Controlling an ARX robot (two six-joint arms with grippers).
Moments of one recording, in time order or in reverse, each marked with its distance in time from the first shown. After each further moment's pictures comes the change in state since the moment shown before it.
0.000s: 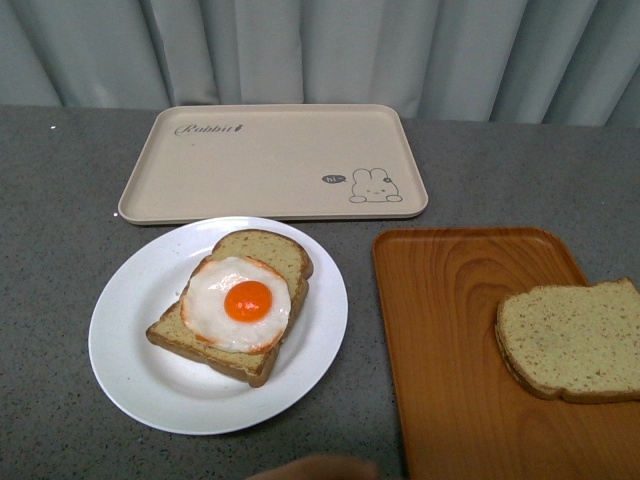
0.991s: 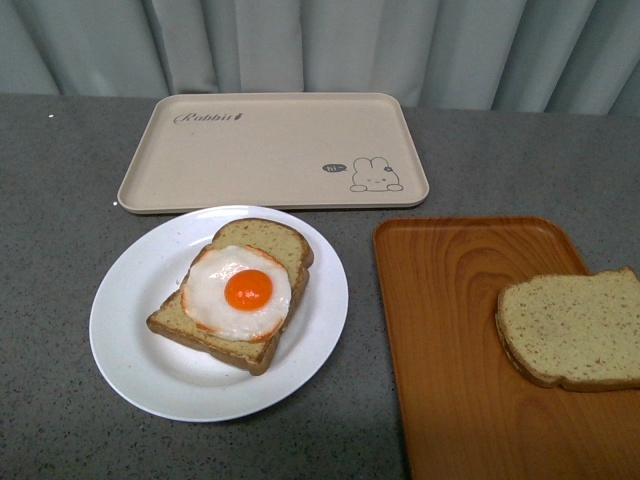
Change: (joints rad) left arm 0.000 0.000 0.000 0.000 0.000 0.000; right arm 0.000 0.000 0.000 0.000 0.000 0.000
